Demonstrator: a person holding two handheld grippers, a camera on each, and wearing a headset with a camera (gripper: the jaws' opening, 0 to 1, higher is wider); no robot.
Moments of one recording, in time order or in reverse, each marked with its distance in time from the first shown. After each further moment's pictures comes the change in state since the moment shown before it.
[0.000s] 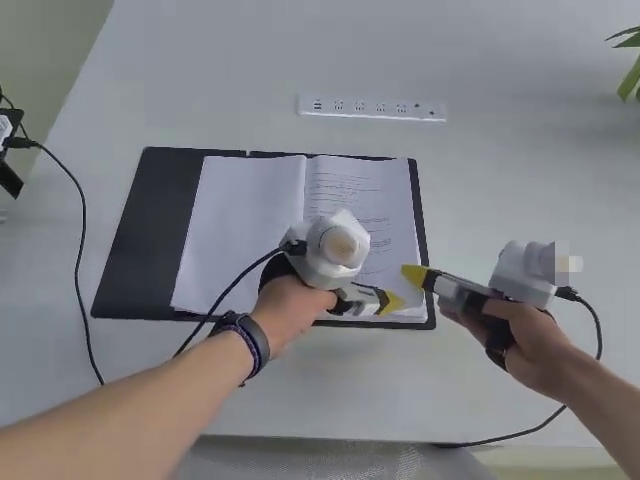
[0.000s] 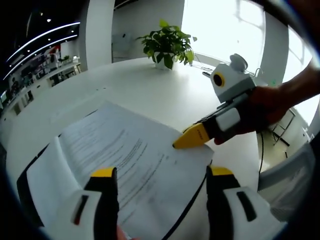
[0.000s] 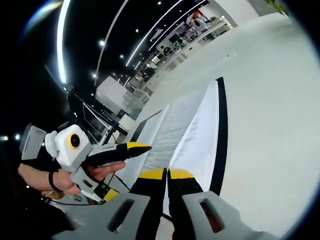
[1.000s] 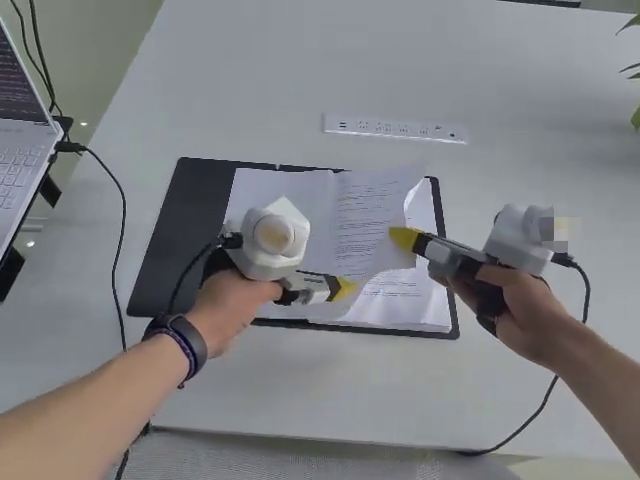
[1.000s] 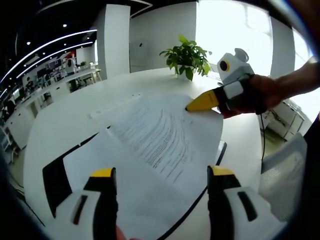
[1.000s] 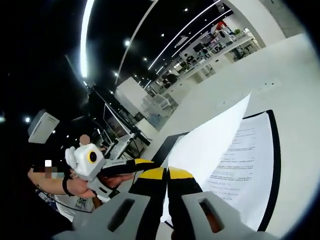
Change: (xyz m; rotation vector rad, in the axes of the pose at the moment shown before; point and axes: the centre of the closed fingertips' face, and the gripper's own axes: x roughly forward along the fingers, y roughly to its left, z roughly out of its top) left arm -0.103 0.076 -0.019 -0.022 -0.085 0.138; right arm 0.045 0.098 0.045 -0.139 -0.062 0.152
